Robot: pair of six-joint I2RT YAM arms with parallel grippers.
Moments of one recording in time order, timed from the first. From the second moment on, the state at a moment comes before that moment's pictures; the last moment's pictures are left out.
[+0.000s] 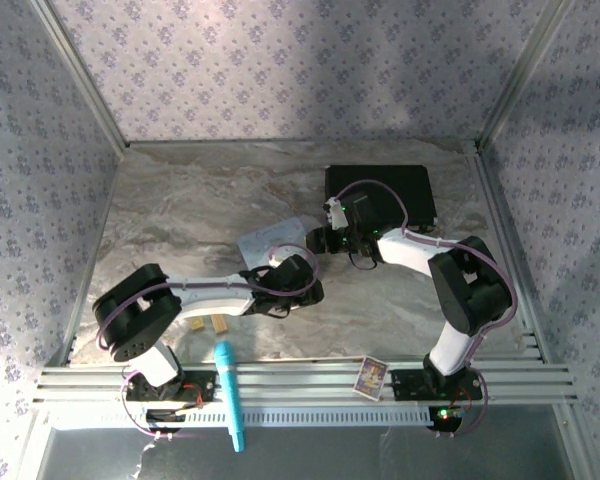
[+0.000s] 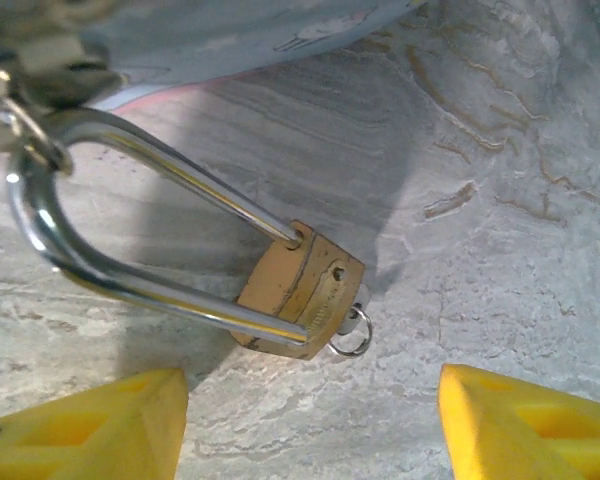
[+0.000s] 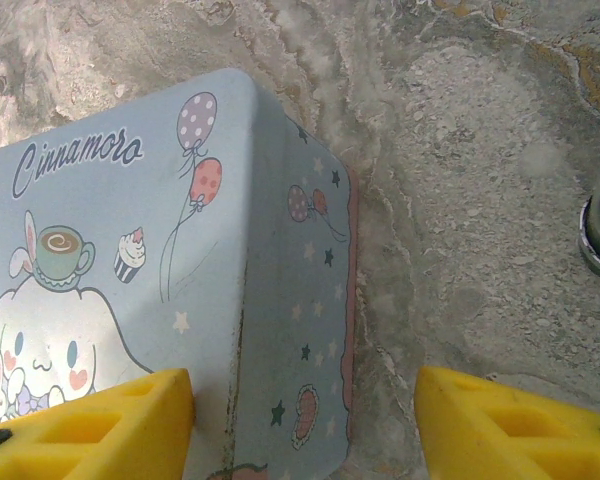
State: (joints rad) left arm -1.02 1.62 0.80 -0.13 -0.05 -1.14; right arm 0.51 1.72 0.96 -0.04 -0.38 0.34
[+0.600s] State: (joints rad) left arm -1.01 1.29 0.79 -0.32 -0.22 -1.10; right arm 0.50 1.49 0.73 0.00 -0.34 0.30
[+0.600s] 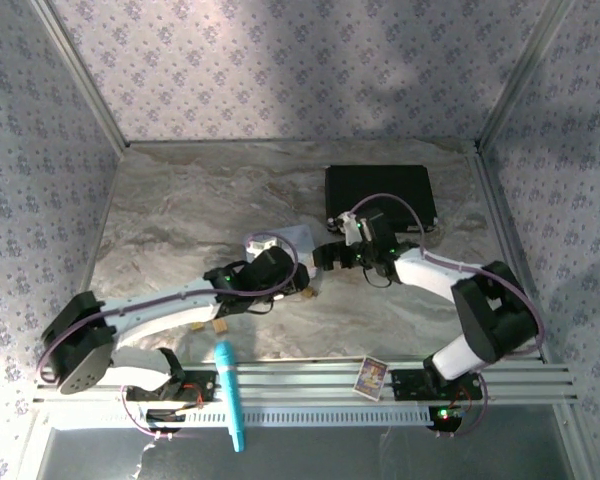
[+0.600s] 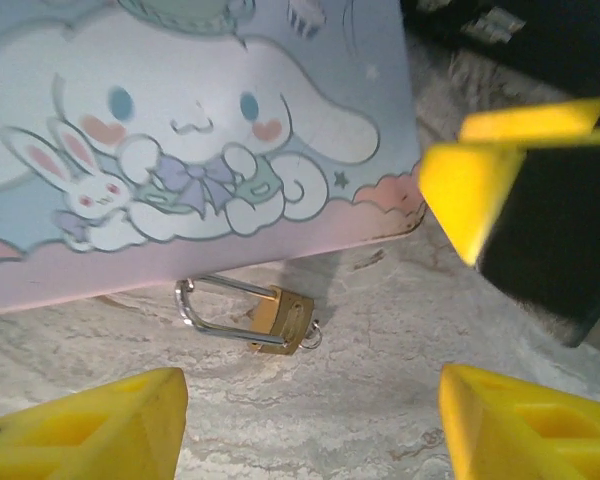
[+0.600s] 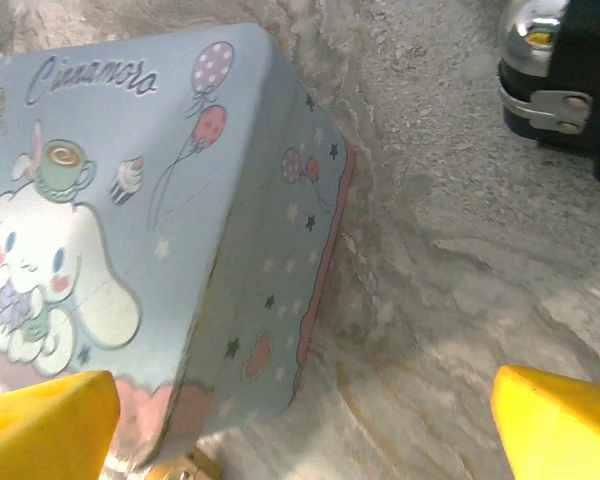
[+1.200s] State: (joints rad) left arm -0.92 1.07 0.71 -0.49 -0.30 -1.04; right arm 0.82 1.39 0.54 0.07 -0.19 0.16
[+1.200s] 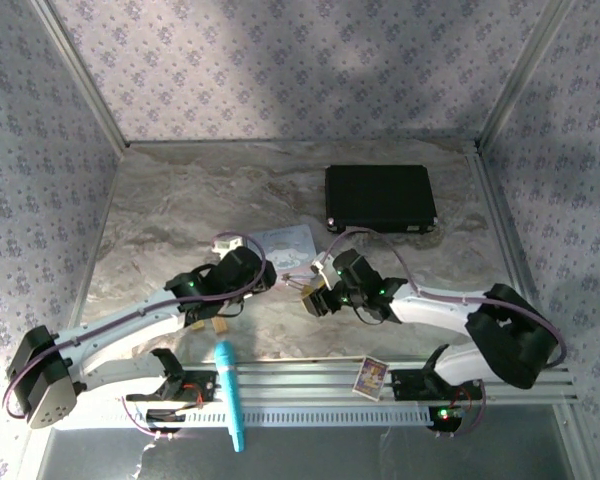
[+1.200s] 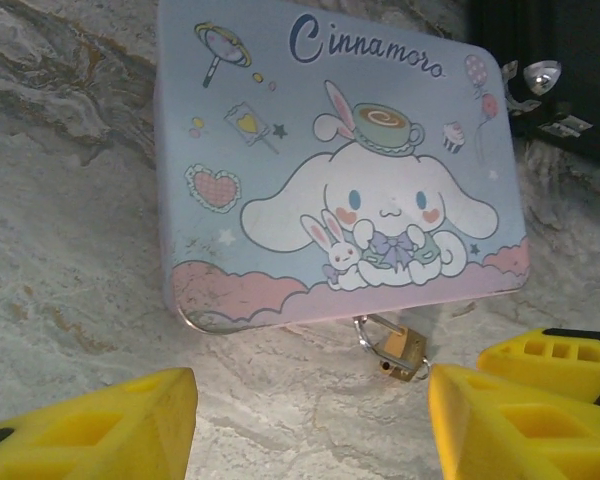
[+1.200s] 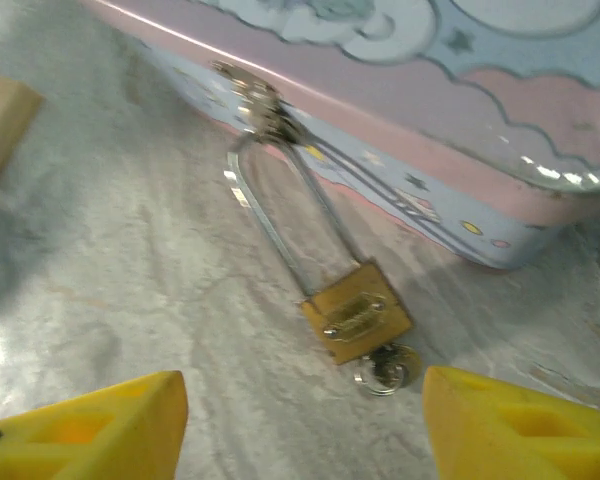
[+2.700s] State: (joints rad) left arm -0.91 1.14 0.68 -0.48 -0.33 -1.00; right arm 0.69 1.71 0.68 0.27 -0.49 0.30
